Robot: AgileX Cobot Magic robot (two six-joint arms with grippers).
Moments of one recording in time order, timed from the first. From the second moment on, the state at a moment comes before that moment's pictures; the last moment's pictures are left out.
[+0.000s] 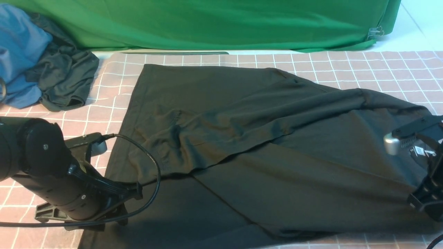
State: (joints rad) right arm 0.11 1.52 -0.90 -0.09 1.09 -0.20; left arm -0.20 1.43 -0.70 -0.11 0.73 -0.30
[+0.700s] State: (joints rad) right arm 0.11 1.52 -0.90 -0.11 1.02 -0.13; left arm -0.20 1.43 -0.70 -0.03 0.92 -0.31
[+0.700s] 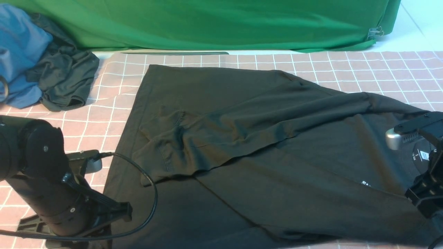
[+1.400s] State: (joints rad) right arm 0.11 1.52 -0.90 -0.10 0.98 -0.11; left arm -0.20 1.50 -0.70 0.06 0.89 -0.36
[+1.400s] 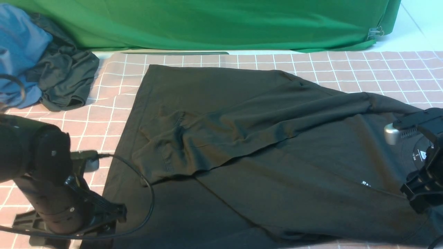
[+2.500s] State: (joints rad) right arm 0.18 1.52 -0.74 0.05 0.91 -0.21; left arm -0.20 1.36 -0.82 0.01 1.06 -0.36
